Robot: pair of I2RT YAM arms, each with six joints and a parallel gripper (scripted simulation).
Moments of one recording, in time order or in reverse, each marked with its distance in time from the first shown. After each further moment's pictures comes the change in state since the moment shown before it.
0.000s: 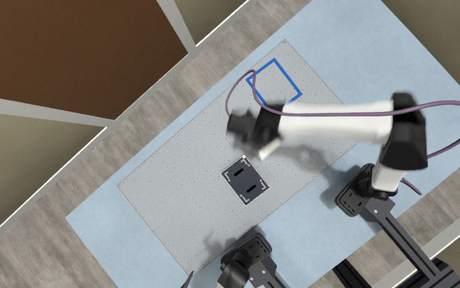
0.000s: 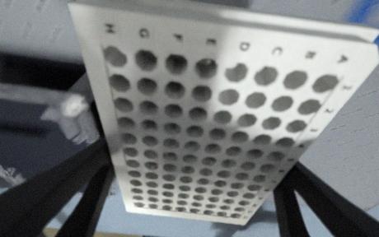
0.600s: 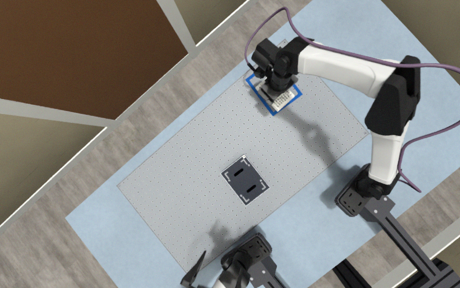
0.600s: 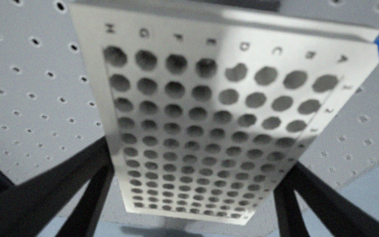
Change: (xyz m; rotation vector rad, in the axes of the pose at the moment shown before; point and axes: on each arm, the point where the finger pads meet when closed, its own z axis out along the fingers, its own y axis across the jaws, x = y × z) left arm 0.014 -0.010 0.047 0.005 0.255 -0.068; right arm -0.106 -0.166 0.038 -0.005 0.022 -0.034
